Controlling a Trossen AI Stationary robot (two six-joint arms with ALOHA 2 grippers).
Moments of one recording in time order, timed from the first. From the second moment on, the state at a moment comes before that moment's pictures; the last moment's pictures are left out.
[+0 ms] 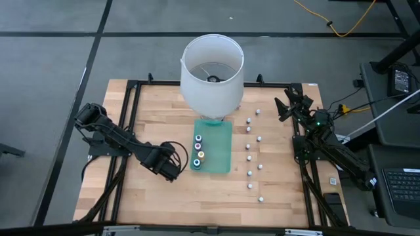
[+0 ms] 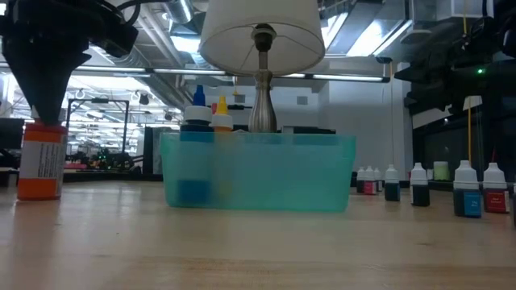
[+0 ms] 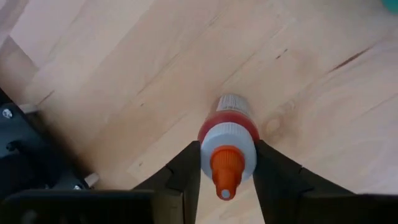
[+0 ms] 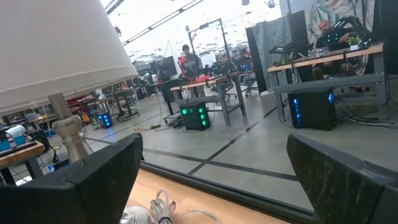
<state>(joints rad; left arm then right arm) -0.49 1.58 1.12 -1.20 -0.16 -1.37 -0.77 0.00 0.01 0.18 0.06 0.25</state>
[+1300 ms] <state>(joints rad) -0.36 1.59 1.47 -1.30 -0.63 -0.77 -0.77 0.00 0.01 0.18 0.06 0.25</state>
